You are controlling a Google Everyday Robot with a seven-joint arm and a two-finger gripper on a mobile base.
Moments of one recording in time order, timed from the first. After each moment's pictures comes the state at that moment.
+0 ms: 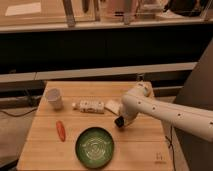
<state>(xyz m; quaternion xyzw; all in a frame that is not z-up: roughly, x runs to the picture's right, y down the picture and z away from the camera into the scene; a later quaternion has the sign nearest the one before) 0.101 0.167 0.806 -0.25 -0.12 -0.23 0.93</state>
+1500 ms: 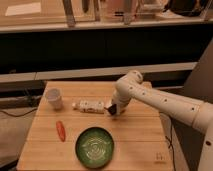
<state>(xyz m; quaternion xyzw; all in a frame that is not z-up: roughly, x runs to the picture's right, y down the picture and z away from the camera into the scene) 0.060 0.111 0.844 -0.23 -0.15 -0.23 0.93</state>
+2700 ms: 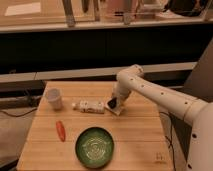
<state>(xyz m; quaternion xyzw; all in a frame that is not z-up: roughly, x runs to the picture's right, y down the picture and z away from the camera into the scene) 0.067 0.079 0.872 -0.23 -0.17 -0.22 0.93</state>
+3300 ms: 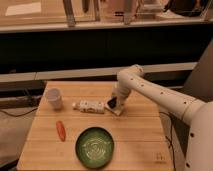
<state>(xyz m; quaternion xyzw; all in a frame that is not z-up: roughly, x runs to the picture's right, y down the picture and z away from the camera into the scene) 0.073 0.080 0.878 -0.23 -0.17 -0.22 0.93</state>
